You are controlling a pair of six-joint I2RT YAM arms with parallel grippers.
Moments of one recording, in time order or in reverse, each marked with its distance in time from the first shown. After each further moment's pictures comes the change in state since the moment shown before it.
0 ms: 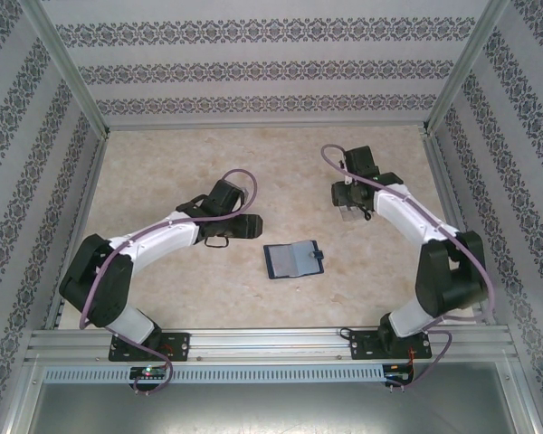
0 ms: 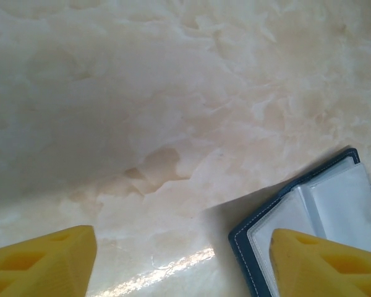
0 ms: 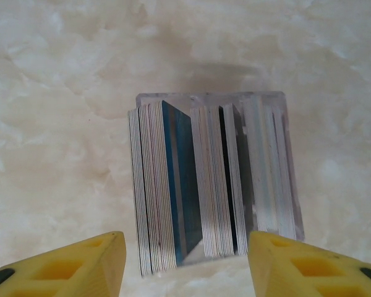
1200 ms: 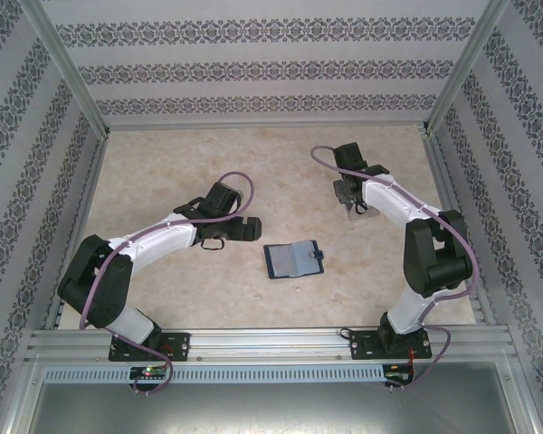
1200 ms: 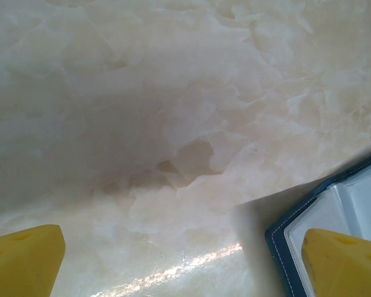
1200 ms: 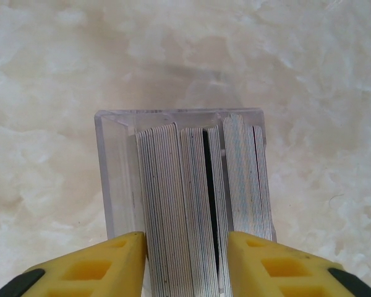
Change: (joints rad) left arm 0.015 -0.002 -0.035 0.003 -0.018 0.019; right arm 0.016 0.125 0.068 -0.012 0.223 -0.057
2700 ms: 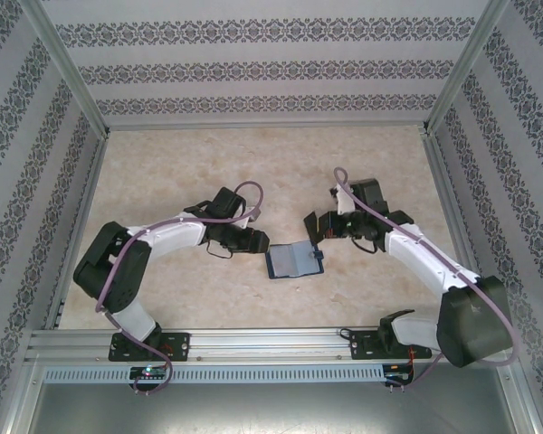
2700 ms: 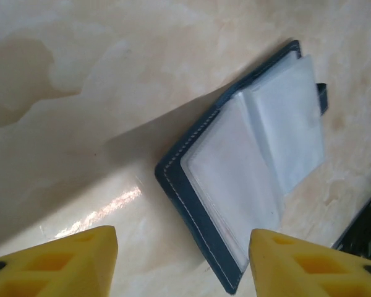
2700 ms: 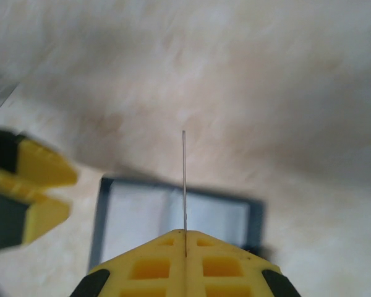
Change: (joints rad) left arm 0.000 0.131 -0.009 0.047 0.441 0.016; right arm 0.033 -0.439 -0.461 0.187 -0.820 0.259
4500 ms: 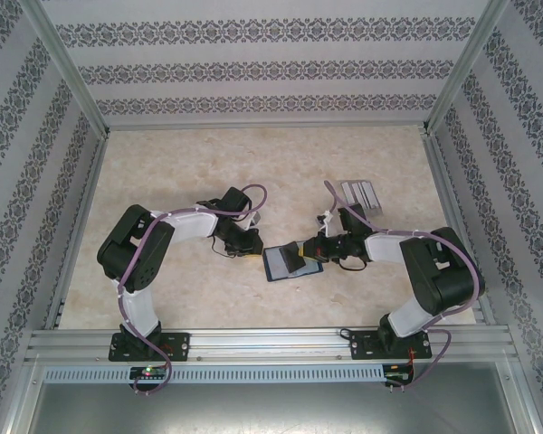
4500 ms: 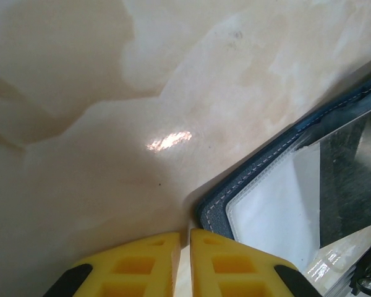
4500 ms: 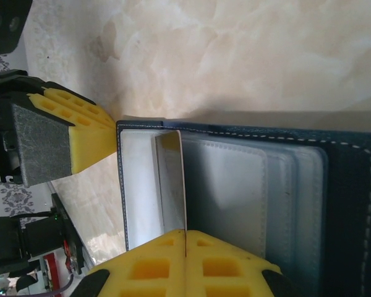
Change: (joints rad) left arm 0.013 0.181 0.100 -0.085 0.004 -0.059; right arm 0.013 0.316 -0.212 0.454 -0.328 0.245
